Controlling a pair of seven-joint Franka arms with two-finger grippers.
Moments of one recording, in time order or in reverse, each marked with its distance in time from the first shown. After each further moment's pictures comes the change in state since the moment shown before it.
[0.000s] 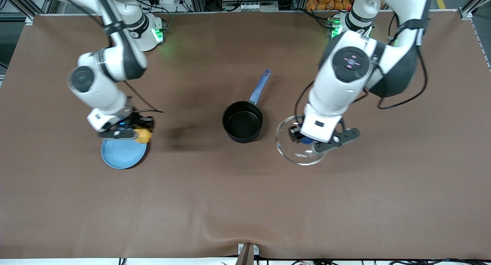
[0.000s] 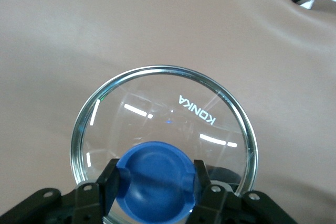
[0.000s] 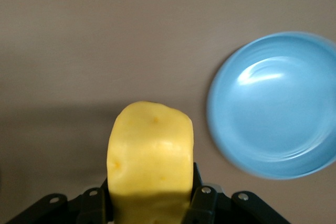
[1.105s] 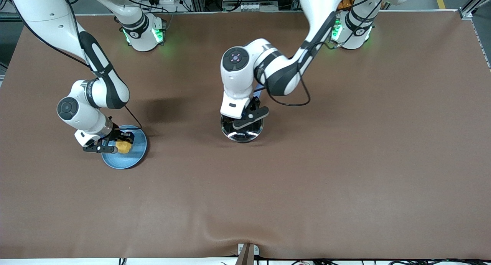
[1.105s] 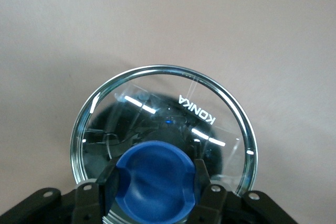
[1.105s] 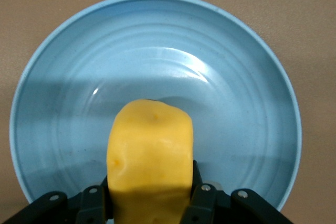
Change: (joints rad) left arm -0.342 0.202 0.000 0.001 0.060 0.201 -0.485; right arm -0.301 0.280 -0.027 -0.030 -0.007 0.252 -0.337
